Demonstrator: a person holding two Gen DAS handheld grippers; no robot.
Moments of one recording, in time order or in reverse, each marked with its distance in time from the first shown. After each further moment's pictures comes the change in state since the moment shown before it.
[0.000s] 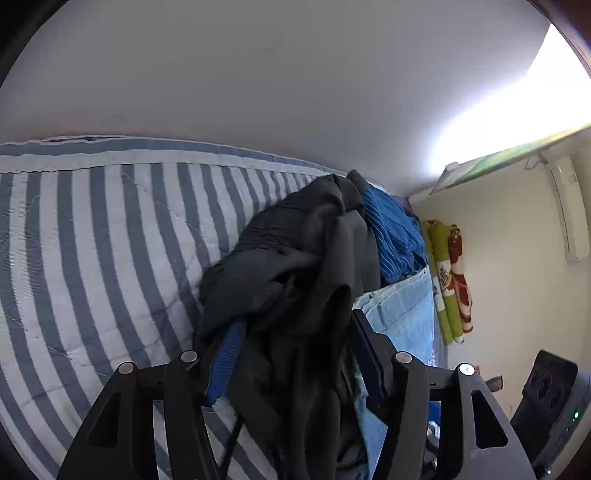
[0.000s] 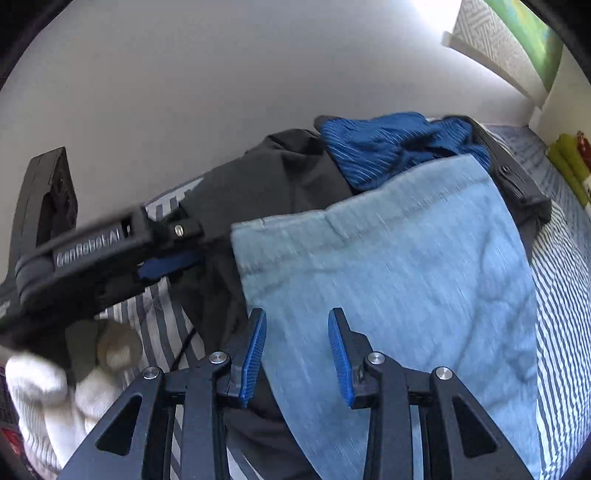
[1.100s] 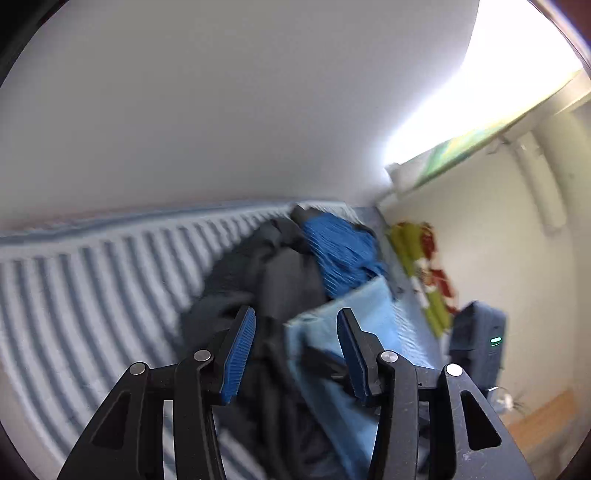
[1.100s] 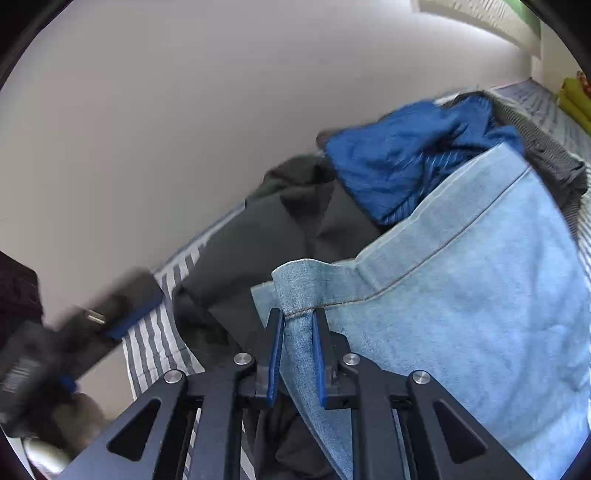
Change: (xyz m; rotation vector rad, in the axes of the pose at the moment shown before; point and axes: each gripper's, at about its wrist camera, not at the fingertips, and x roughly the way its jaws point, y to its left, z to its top) left arm -0.041 -0.028 0.013 0.152 -0.051 -0.113; right arm 0.018 -0.033 0.017 0.194 0.008 0.181
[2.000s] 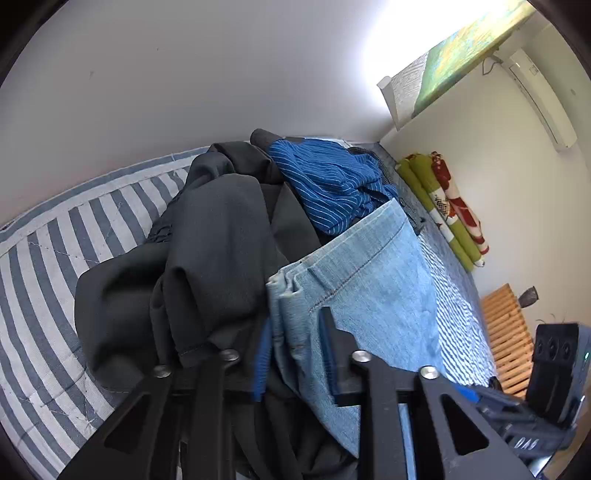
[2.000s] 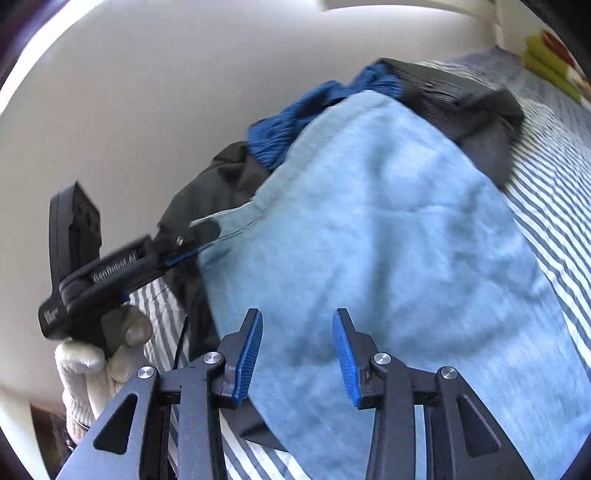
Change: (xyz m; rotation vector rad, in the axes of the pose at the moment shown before) left arm 0.069 -0.037 -0.029 0.222 0.148 0.132; right arm -0.070 -0.084 -0.065 0.151 -0.042 0.046
